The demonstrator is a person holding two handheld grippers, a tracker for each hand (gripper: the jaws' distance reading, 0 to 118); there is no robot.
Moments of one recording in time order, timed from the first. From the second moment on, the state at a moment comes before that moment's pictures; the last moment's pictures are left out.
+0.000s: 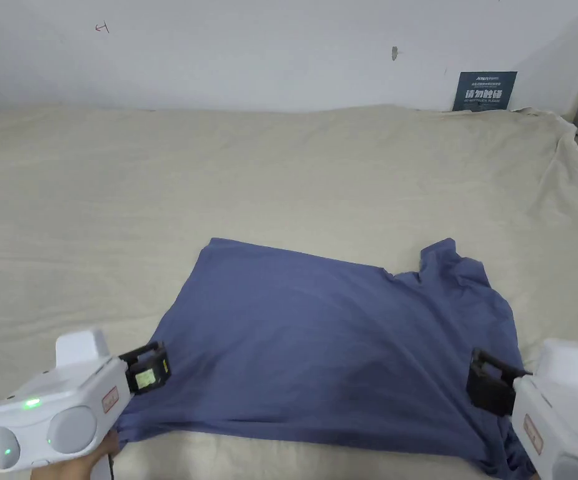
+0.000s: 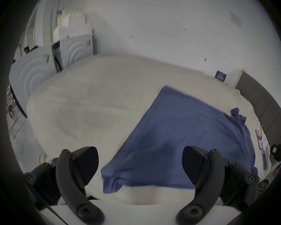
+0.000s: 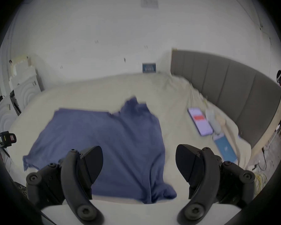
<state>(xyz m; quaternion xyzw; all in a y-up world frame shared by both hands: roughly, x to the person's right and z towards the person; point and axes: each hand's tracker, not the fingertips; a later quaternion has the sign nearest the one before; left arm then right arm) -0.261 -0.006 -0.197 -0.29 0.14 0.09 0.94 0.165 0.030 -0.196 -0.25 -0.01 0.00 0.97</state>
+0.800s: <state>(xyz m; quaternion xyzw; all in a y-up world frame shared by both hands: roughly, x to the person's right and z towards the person) -0.206 0.044 -0.225 -0.17 0.04 0.04 0.98 0.185 0.053 -0.211 -0.12 -0.01 0.02 0.99</state>
